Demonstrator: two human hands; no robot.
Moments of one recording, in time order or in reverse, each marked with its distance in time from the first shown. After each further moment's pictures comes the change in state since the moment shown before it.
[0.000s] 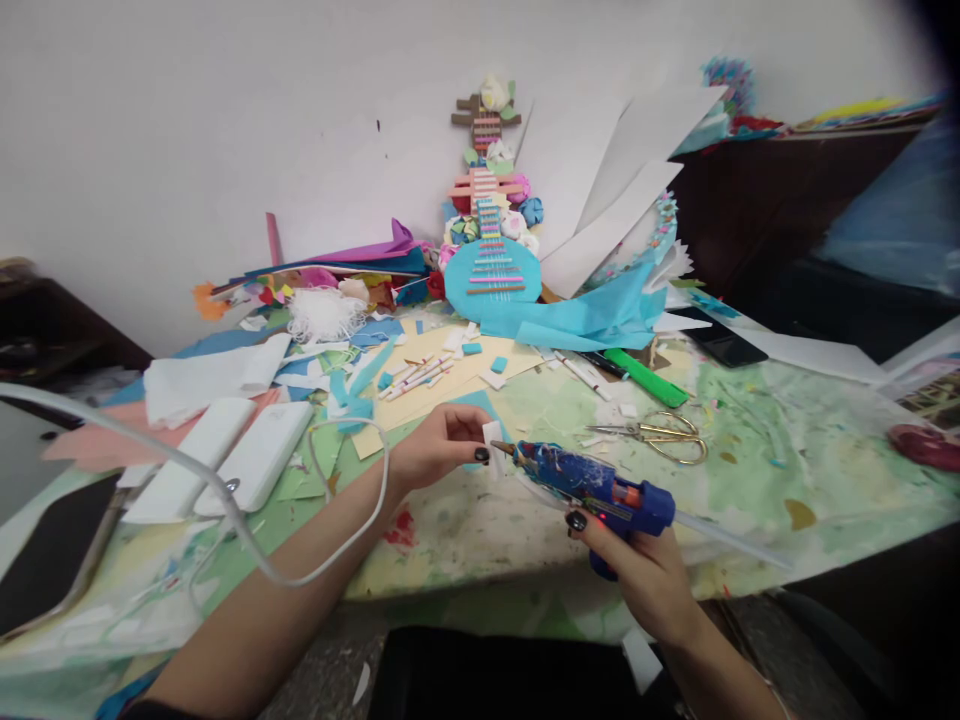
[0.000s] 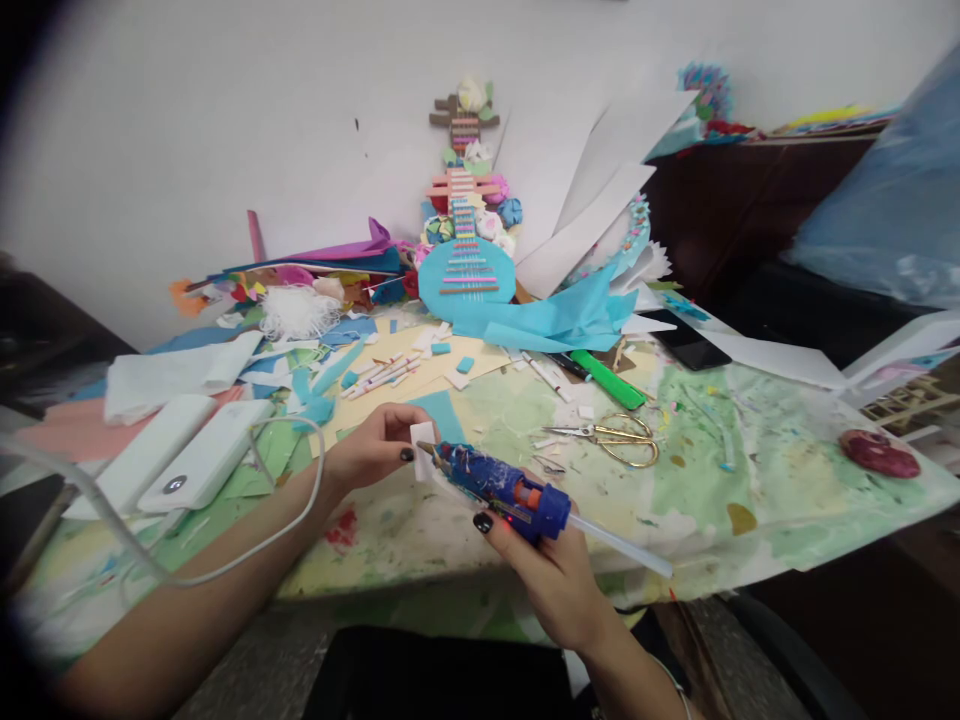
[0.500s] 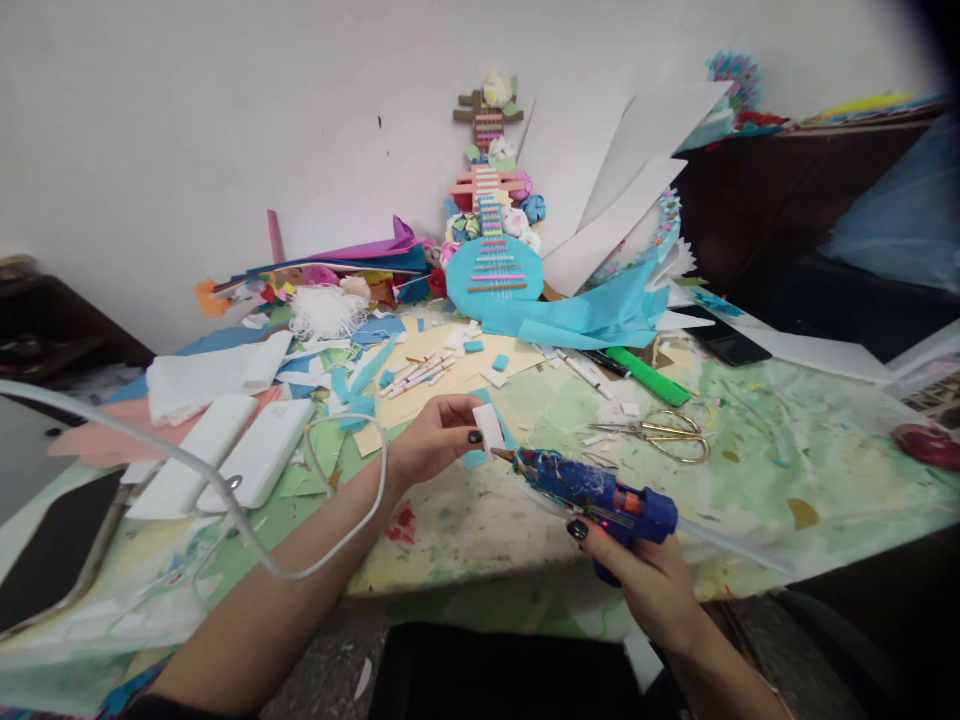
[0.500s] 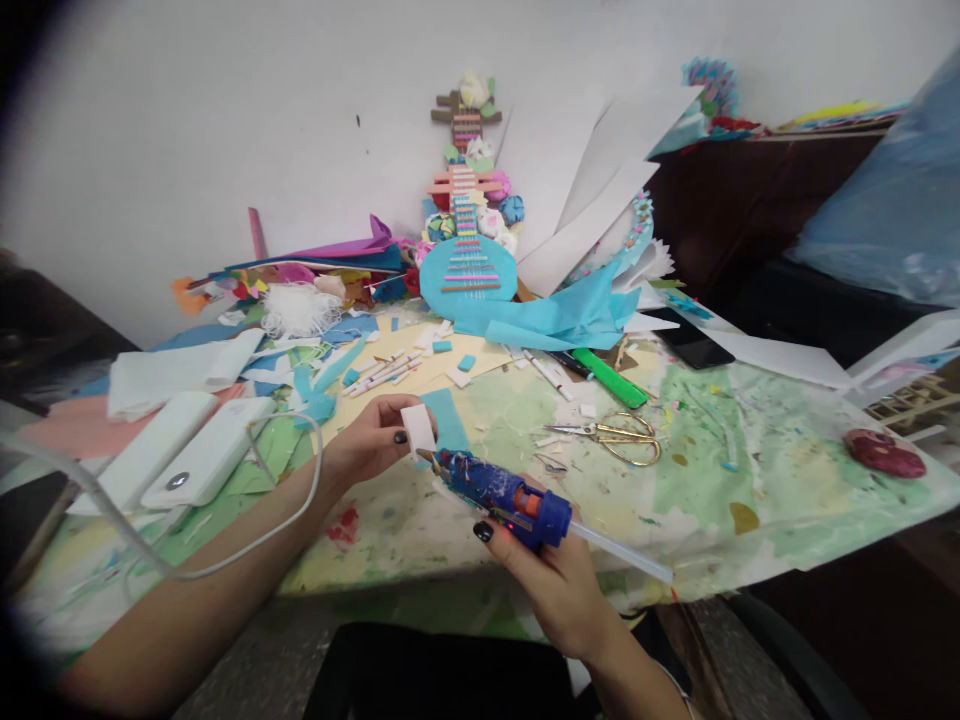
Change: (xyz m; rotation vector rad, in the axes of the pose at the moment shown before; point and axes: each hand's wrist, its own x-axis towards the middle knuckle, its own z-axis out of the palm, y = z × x) left_hand 0.000 0.004 0.002 -0.020 0.046 0.108; right_hand -0.011 0.013 -0.004 -0.042 -0.008 0.082
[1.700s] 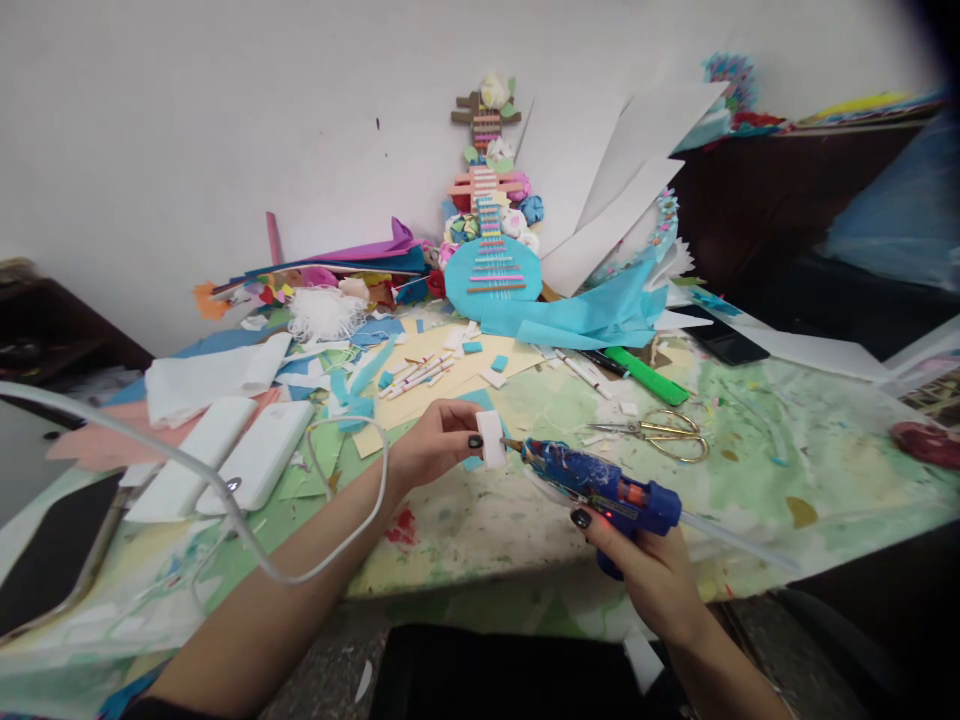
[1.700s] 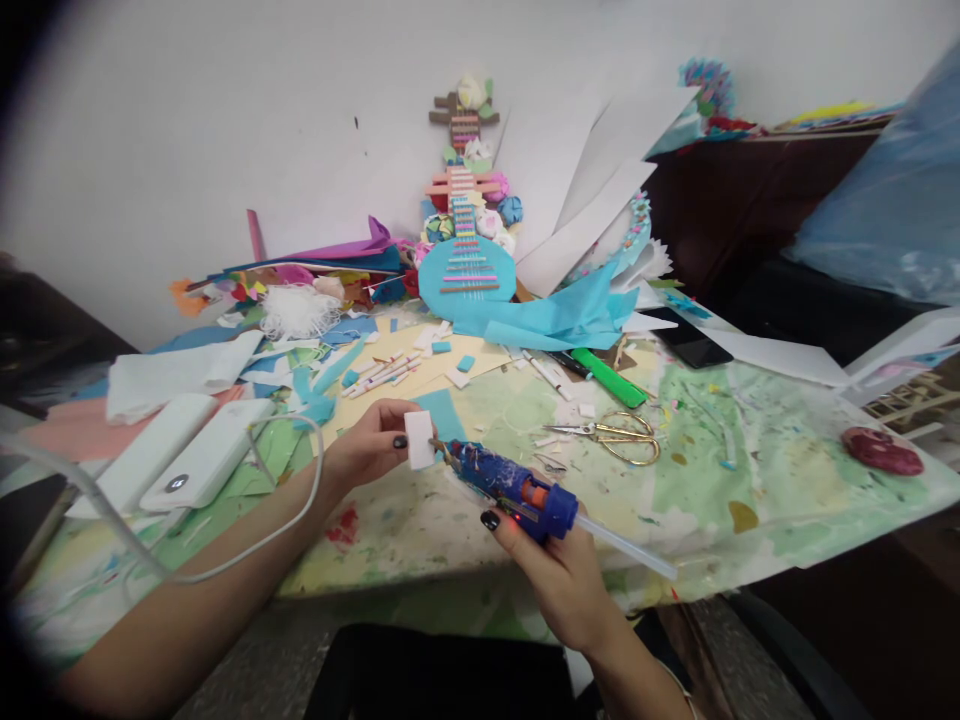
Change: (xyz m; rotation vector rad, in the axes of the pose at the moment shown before) left_hand -0.001 -0.003 -0.002 -0.012 0.027 -0.070; right_hand 0.010 -0.019 0.001 -0.056 0.106 -0.059
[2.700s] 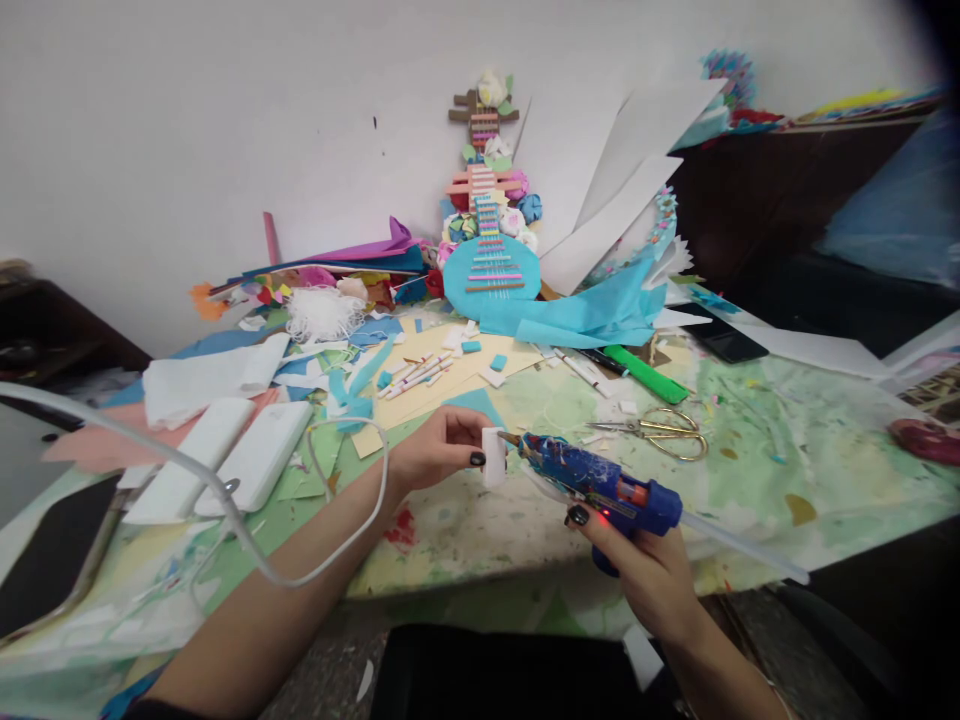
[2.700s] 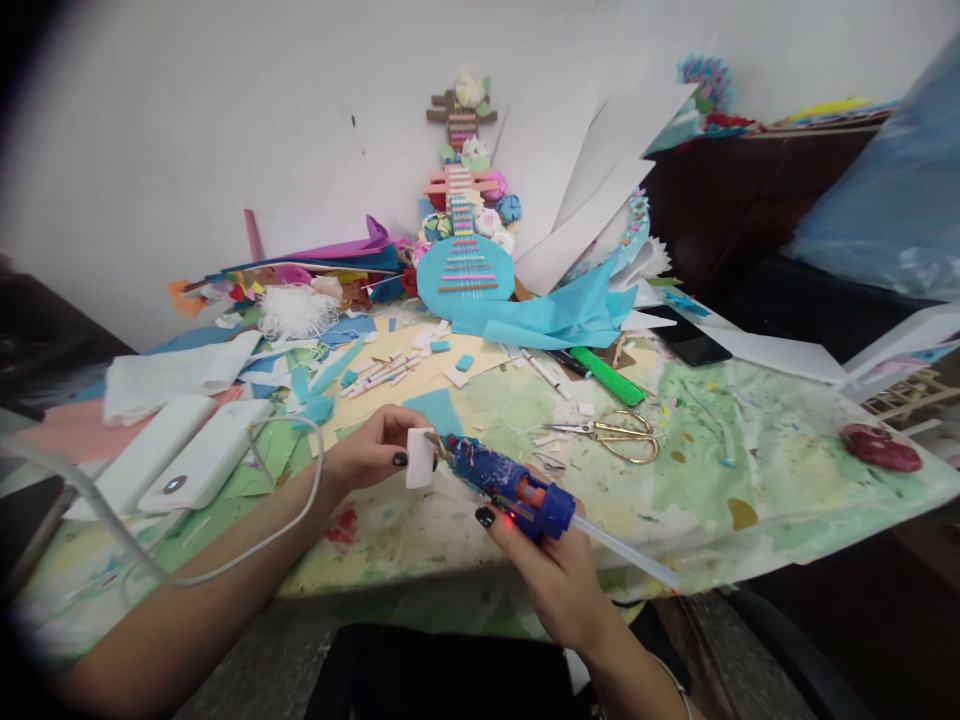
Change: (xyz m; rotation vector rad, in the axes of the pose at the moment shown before) left_hand -0.001 -0.003 -0.003 0.009 -0.162 -0.061; right_hand -0.007 0.010 0.005 0.029 0.114 0.059
